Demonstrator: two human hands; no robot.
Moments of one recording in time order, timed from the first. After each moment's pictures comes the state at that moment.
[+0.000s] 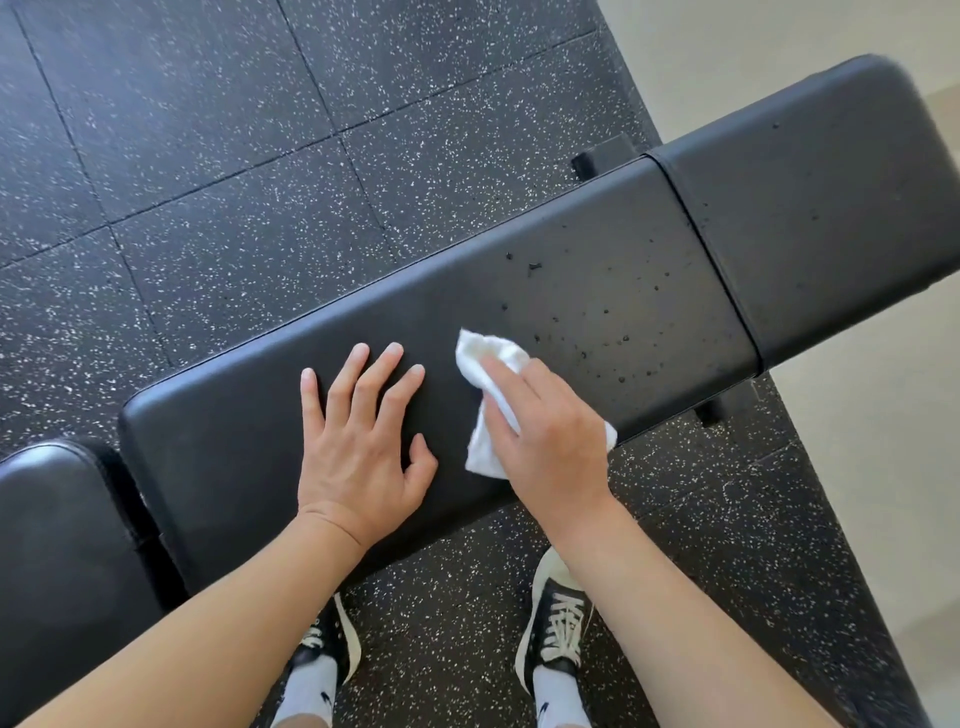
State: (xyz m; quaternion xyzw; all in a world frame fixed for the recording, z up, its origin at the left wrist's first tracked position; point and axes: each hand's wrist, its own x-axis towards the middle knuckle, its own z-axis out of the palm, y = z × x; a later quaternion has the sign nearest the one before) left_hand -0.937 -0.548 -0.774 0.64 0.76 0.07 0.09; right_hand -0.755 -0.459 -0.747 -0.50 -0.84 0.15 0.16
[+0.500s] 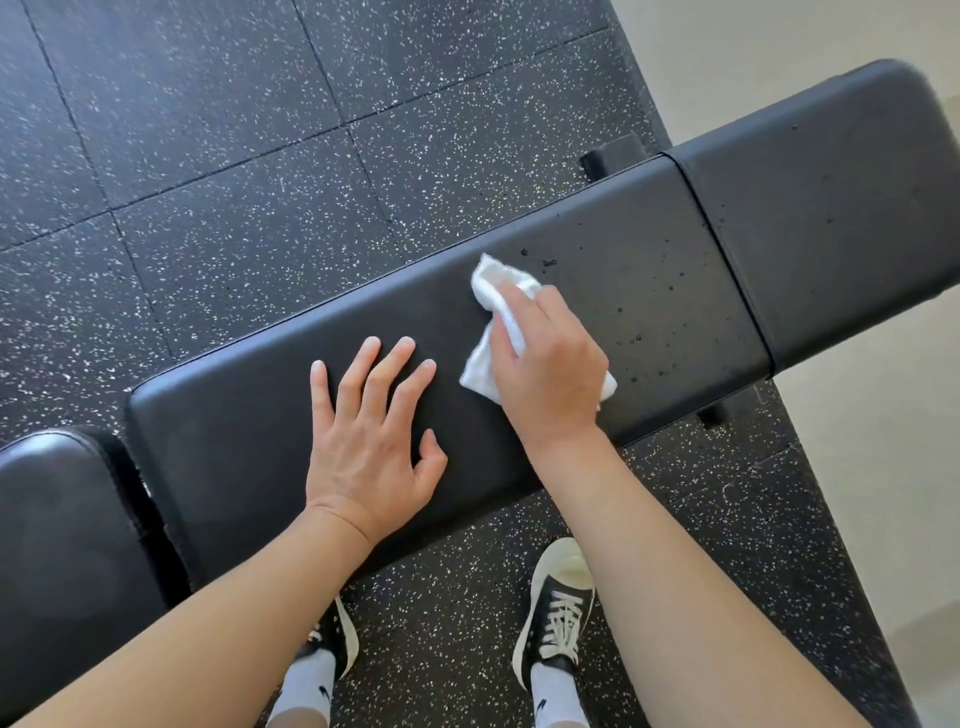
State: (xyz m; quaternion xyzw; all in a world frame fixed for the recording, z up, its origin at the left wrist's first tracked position) left_hand -0.937 -0.549 -0.776 0.64 0.76 0.07 0.08; right_hand -0.796 -0.412 -0.752 -0.59 -0.77 0.14 0.19
